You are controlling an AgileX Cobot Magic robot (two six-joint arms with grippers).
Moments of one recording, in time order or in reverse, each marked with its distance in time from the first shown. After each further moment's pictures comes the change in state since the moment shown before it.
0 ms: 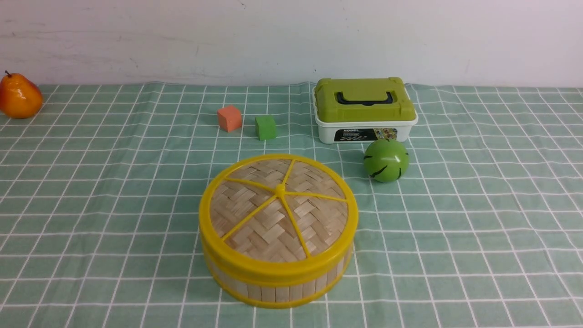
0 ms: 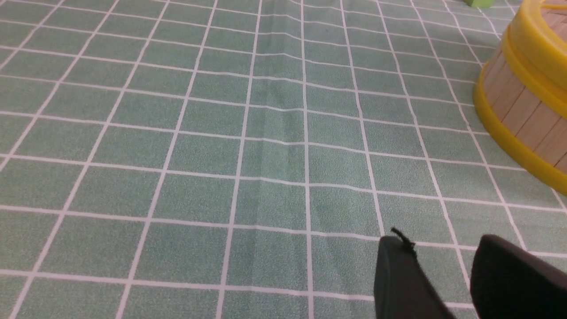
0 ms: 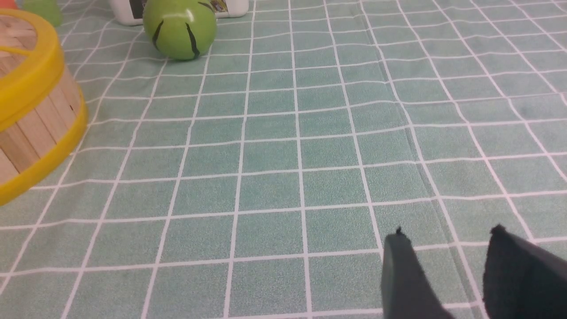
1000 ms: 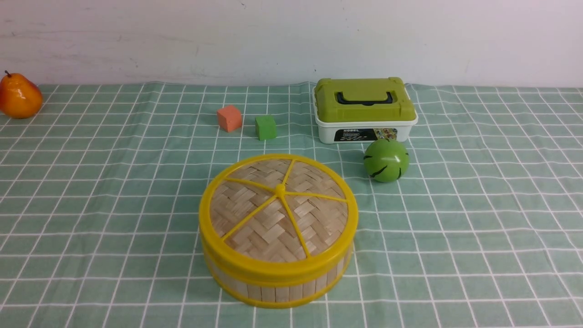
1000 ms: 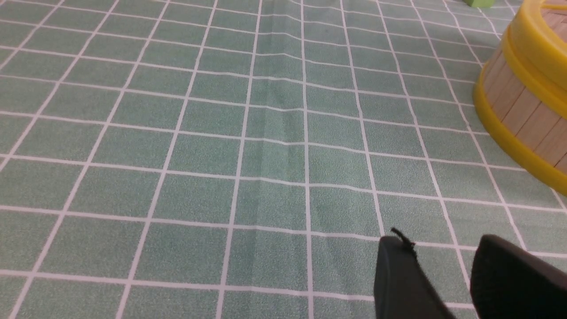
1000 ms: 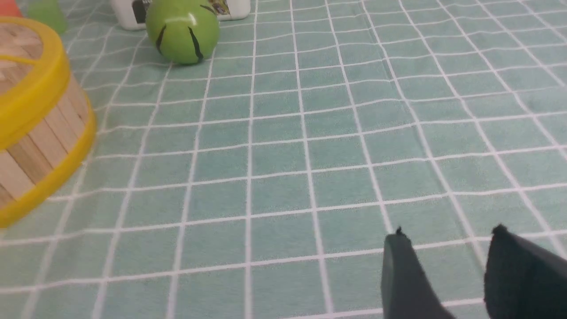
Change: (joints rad) right arm 0.000 0.000 0.000 0.086 -0.002 0.040; left arm 0.000 0.000 0.000 0.000 0.000 0.000
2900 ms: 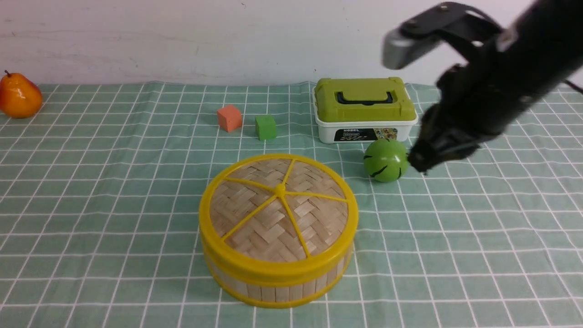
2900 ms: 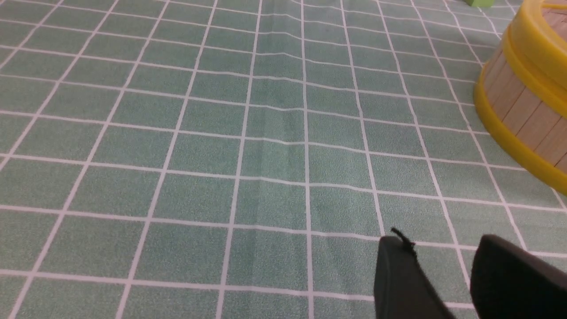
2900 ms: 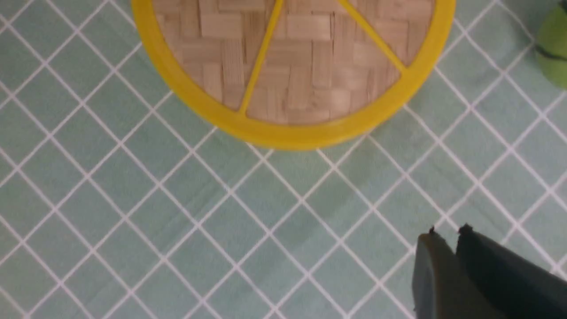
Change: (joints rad) right arm 0.436 1.664 -1.712 0.186 0.861 -0.580; left arm 0.000 0.000 0.000 0.000 0.000 0.000
